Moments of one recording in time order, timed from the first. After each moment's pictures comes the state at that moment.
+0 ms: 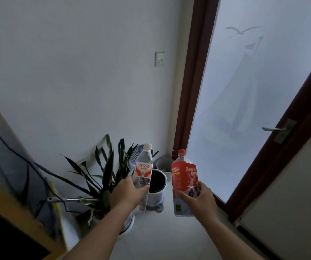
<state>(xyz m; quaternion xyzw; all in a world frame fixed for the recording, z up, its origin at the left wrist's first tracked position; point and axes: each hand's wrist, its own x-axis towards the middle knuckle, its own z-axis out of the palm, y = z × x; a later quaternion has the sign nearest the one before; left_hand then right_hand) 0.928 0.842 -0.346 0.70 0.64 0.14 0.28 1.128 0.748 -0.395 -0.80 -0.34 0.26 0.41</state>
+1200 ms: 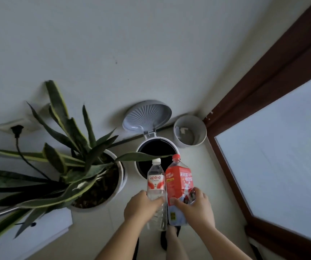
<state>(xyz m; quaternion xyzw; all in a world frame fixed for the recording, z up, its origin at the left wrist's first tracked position) 1.156 1.166 -0.679 0.41 0.74 -0.10 0.51 1.318 1.133 -0.701 -0.82 -0.34 0.46 0.06</state>
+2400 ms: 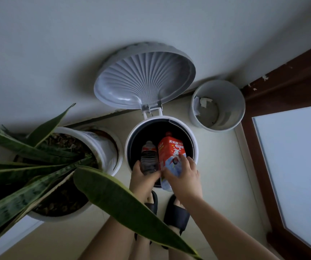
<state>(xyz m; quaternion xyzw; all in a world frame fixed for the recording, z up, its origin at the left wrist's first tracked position) 1.180 1.256 -0.932 0.13 0.77 0.16 0.60 1.304 1.254 -0.932 -0.76 -0.41 0.50 0.03</state>
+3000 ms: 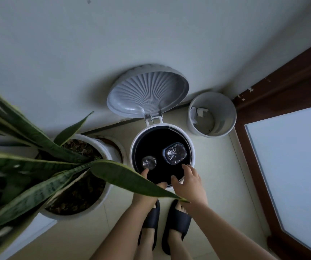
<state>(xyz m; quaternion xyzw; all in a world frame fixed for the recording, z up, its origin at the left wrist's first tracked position) 1.185 1.239 -0.872 0.19 0.75 0.09 0.62 1.315 1.239 -0.888 -0.75 -0.47 0.47 -0.02</state>
